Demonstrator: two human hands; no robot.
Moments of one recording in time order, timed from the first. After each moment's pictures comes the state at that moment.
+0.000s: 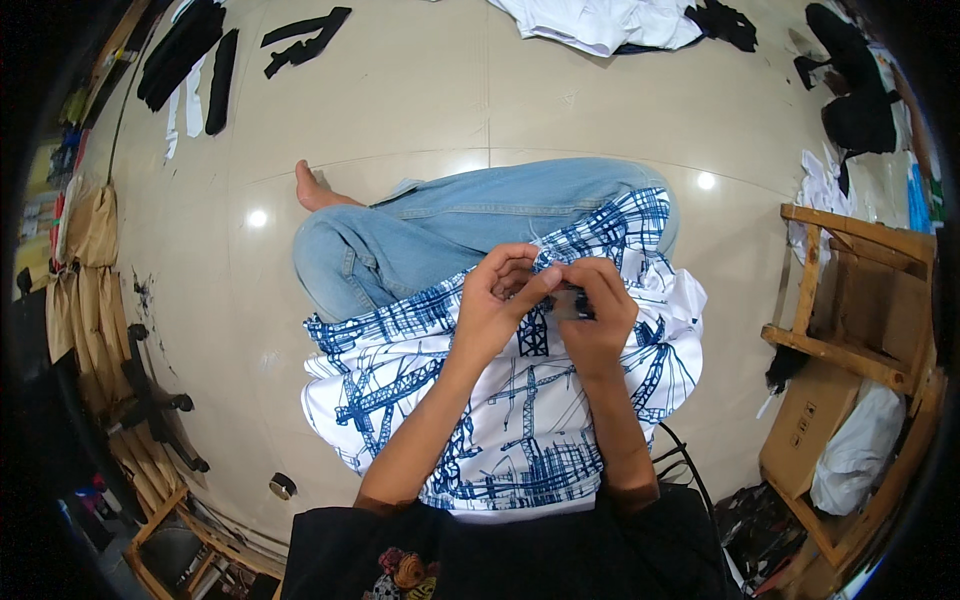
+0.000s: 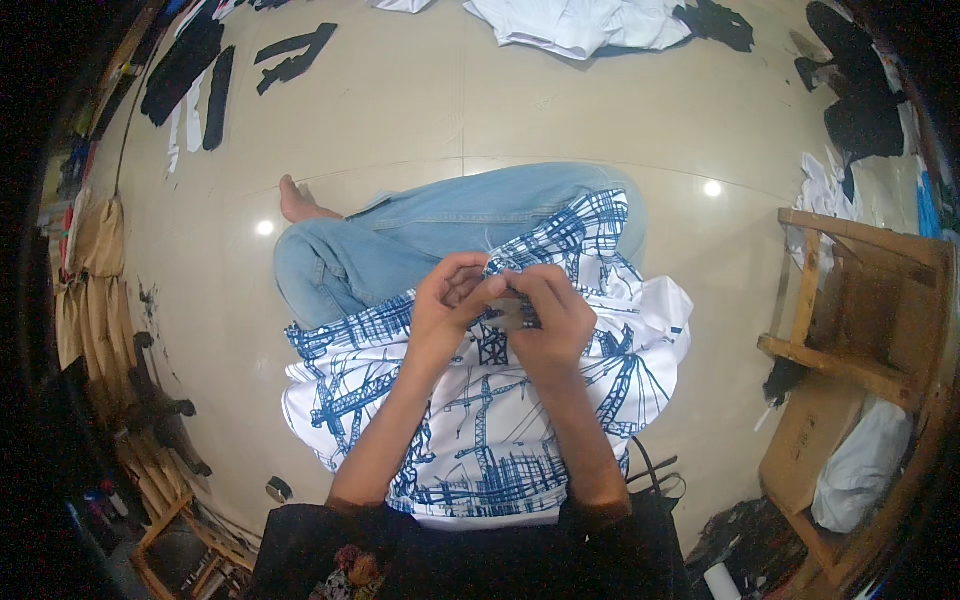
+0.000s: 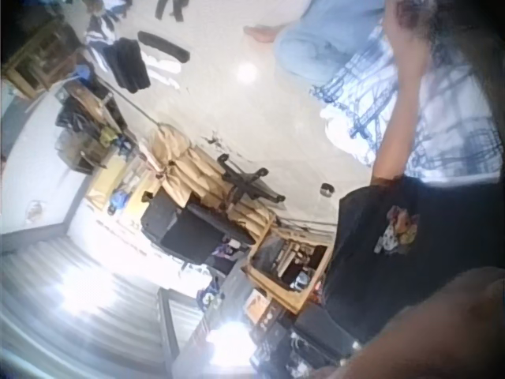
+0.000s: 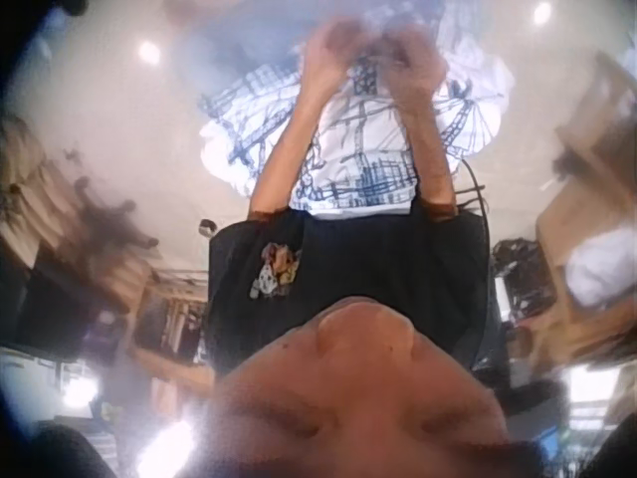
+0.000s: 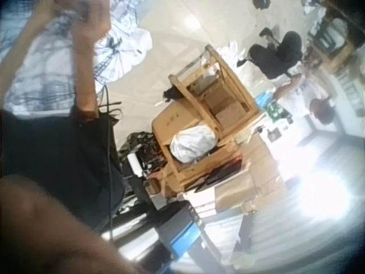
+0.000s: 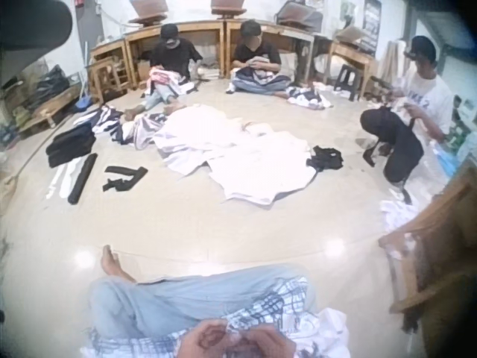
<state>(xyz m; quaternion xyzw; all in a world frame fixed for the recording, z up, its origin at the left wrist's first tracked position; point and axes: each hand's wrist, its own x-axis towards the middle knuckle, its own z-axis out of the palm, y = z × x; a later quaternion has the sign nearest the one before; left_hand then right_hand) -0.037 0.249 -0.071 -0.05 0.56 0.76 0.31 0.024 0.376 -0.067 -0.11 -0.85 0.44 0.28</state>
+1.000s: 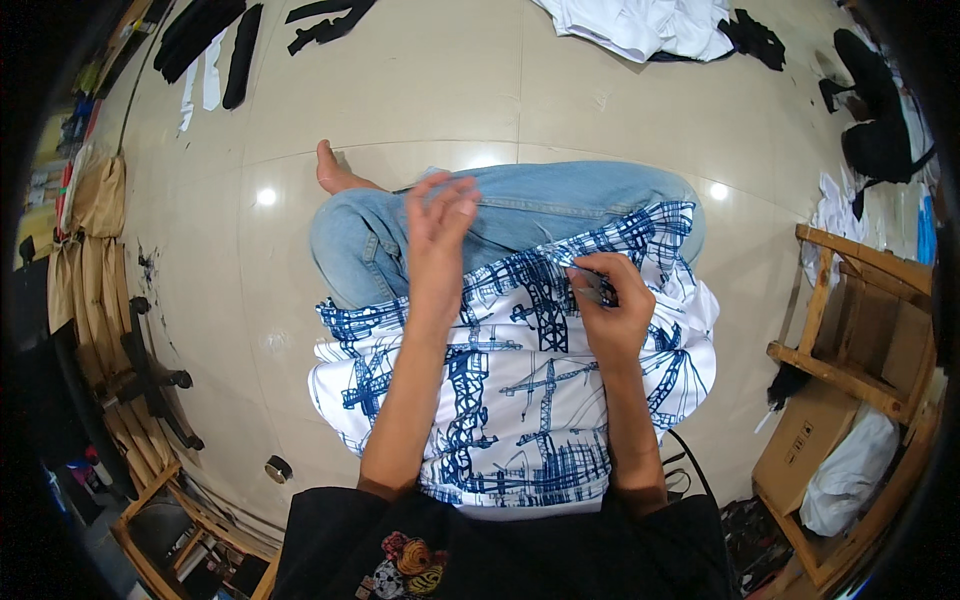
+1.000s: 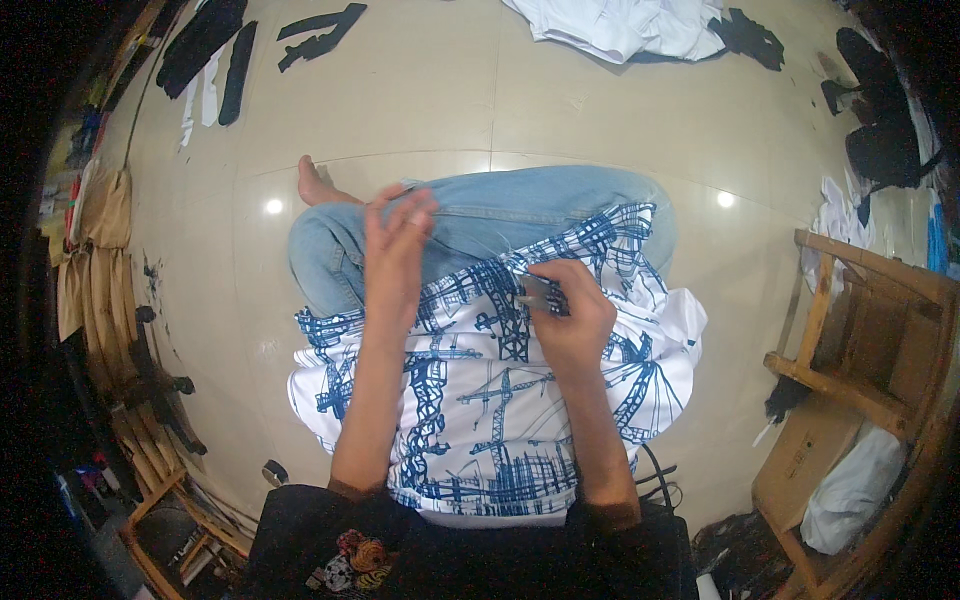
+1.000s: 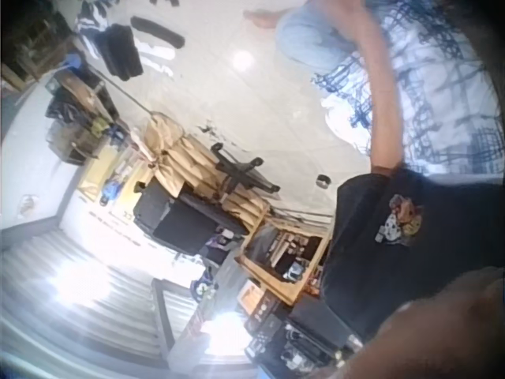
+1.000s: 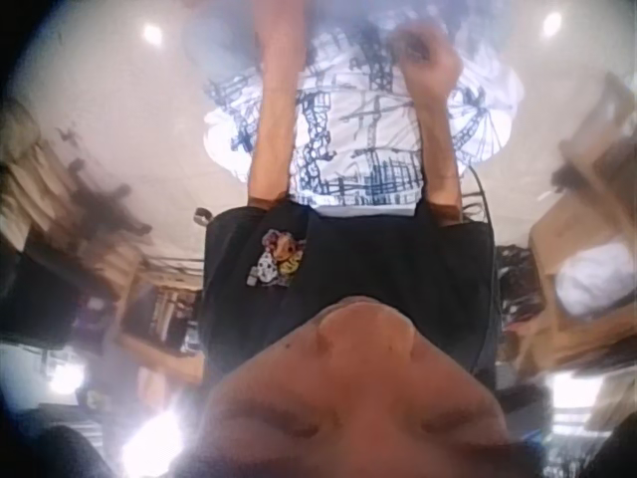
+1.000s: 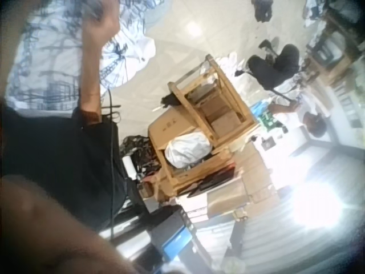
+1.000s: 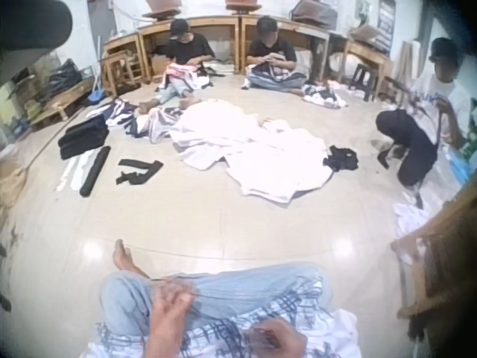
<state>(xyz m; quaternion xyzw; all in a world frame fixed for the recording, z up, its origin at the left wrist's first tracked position) -0.100 0.210 -0.079 -0.09 0.55 0.82 0.15 0.016 0.377 -0.073 -0.15 -0.85 0.47 0.19</state>
